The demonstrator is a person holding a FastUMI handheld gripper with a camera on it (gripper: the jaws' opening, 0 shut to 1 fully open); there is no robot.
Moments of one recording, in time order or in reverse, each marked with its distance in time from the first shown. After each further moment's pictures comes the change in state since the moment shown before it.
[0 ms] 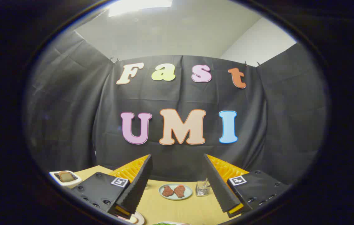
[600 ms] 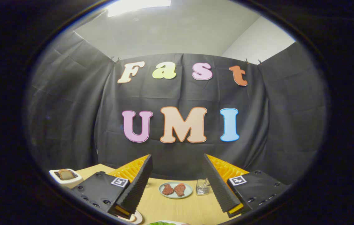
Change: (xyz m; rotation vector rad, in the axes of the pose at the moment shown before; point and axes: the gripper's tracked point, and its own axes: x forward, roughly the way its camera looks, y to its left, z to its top) arm -0.001 -0.010 -0.006 0.003 0.018 0.024
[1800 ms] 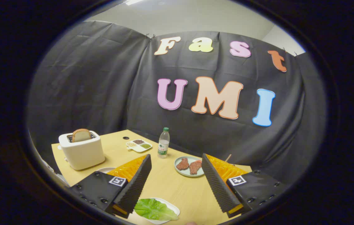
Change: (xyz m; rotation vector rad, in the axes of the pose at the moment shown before) arm -0.024 0.013 -0.104 -0.140 0.274 0.382
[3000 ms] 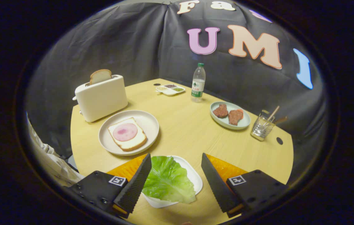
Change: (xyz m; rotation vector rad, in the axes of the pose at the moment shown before) arm 0.023 0.040 -0.216 -0.023 0.453 0.346
